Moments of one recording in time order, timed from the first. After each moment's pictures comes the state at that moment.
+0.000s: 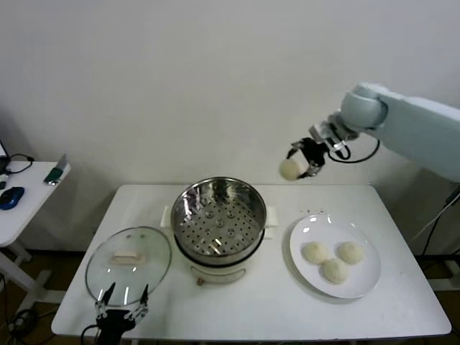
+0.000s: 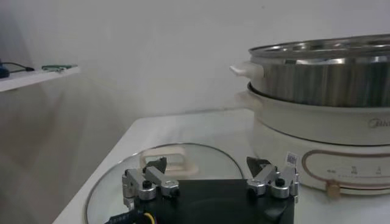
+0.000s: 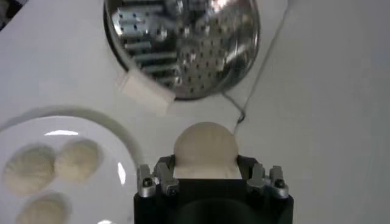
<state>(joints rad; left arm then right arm) 1.82 -1.38 -0.66 -2.00 -0.14 -0.04 0.00 0.88 0.90 -1.42 1.44 0.30 0.08 -1.00</state>
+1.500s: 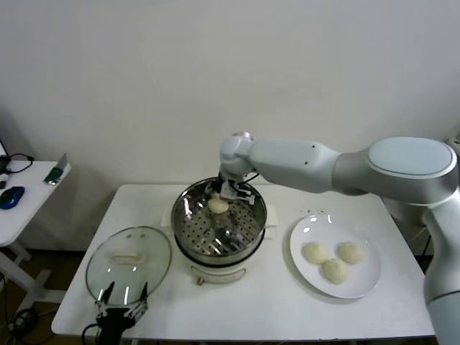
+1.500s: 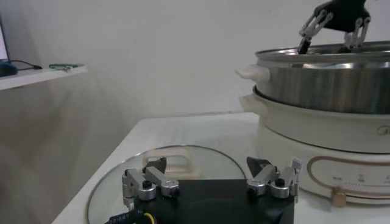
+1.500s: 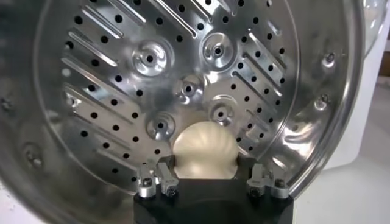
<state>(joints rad) 1.81 -1.40 -0.65 -1.98 -0.15 -0.06 -0.01 0.54 1.42 -1.46 1.04 -0.24 0.39 -0.77</state>
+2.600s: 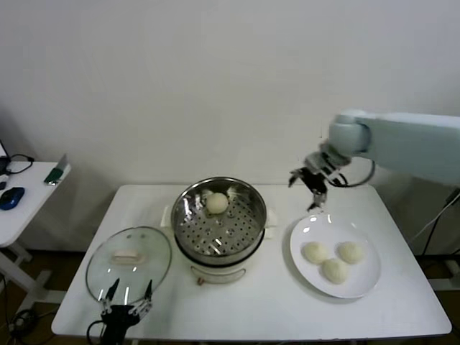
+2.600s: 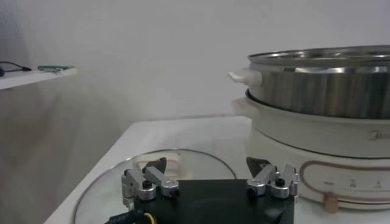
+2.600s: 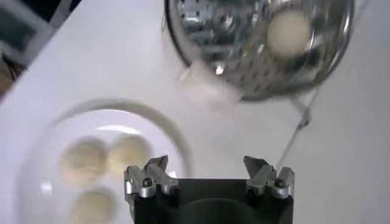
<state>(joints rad) 1.79 -1.39 -0.63 -1.97 -0.15 -0.06 0.00 0.85 0.72 -1.77 1.48 0.50 -0.11 -0.90</state>
